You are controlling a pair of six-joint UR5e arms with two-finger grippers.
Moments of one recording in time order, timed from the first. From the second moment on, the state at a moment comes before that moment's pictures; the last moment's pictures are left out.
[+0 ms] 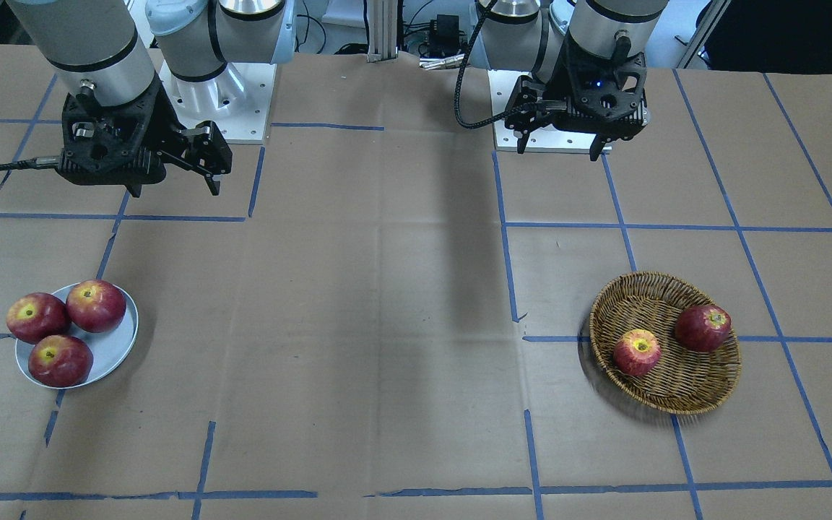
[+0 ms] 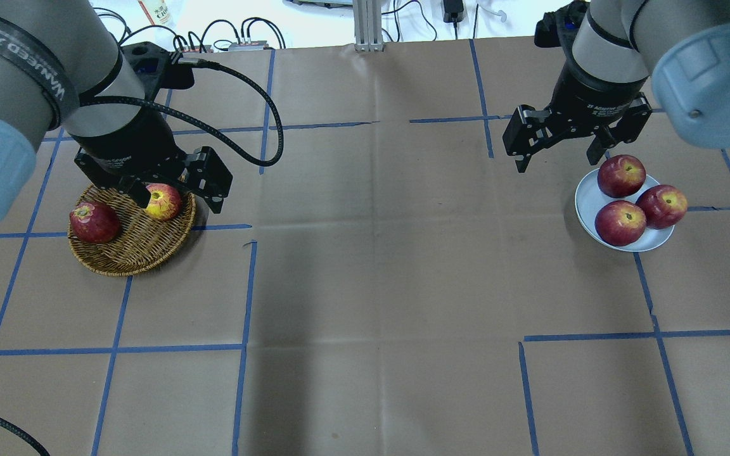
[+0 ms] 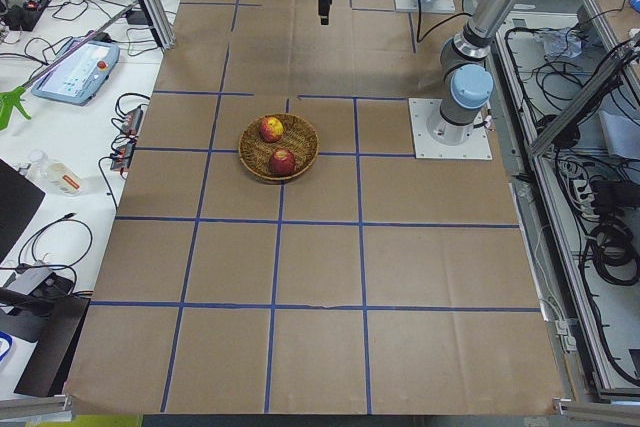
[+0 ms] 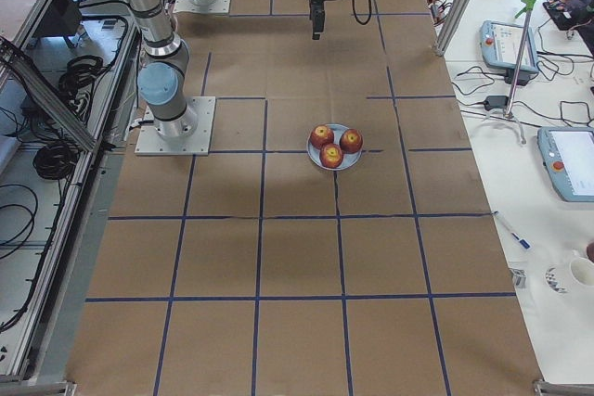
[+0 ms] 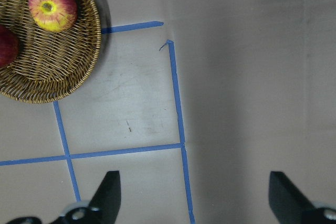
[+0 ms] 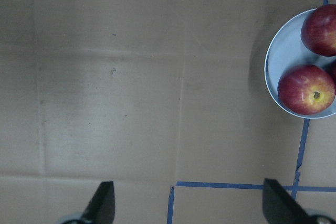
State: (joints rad) left arm -1.62 -1.46 -1.67 -1.62 1.59 0.07; right arm 1.58 -1.57 1.63 -1.60 -1.58 -0.05
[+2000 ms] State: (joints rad) left arm -1.62 -1.46 -1.66 -1.63 1.60 0.08; right arm 1.58 -1.60 1.63 -1.61 -1.59 -0.06
